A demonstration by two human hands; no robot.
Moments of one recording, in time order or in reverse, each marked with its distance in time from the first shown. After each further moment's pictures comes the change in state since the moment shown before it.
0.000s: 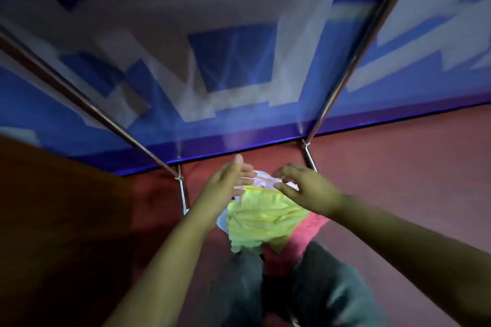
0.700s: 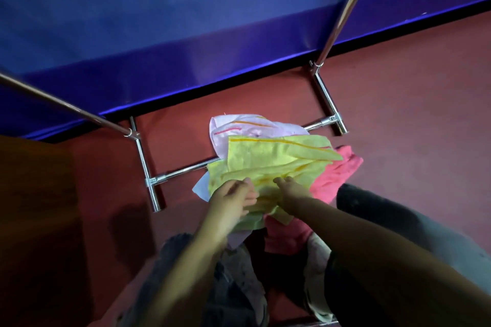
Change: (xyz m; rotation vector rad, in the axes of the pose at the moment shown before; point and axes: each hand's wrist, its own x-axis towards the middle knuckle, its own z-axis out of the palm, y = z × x) left_hand 0.131 -0.272 0.052 0.027 0.021 -0.361; right_hand 0.065 0.218 0.330 -0.031 -0.377 0.552
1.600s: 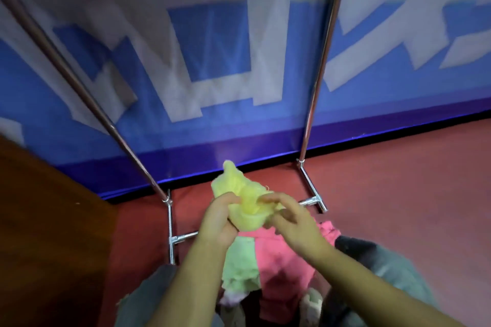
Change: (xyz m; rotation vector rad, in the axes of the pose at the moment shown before) left_hand -0.173 0.075 0.001 -0.702 -0.139 0.273; right_hand -0.288 -0.065 -0.116 0.943 0.495 -0.699
